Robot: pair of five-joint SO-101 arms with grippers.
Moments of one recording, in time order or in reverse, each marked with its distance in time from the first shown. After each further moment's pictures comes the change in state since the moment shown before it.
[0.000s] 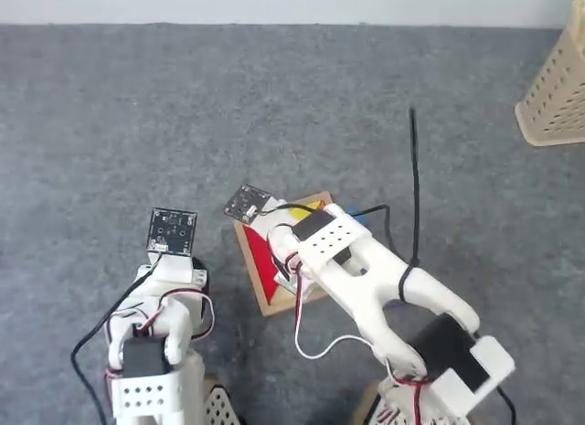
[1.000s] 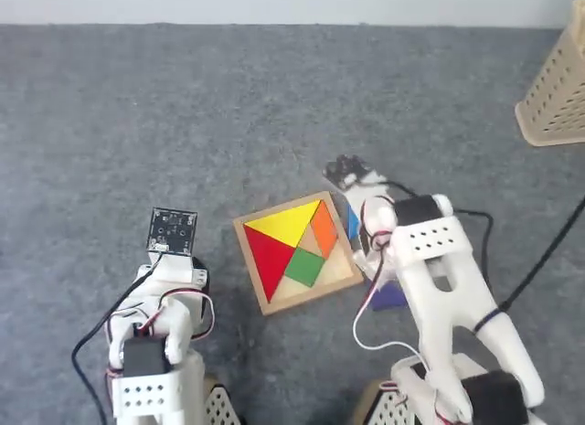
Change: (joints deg) left arm 0.0 0.0 0.0 0.0 0.0; right arm 25.5 -23.1 9.8 15.7 10.3
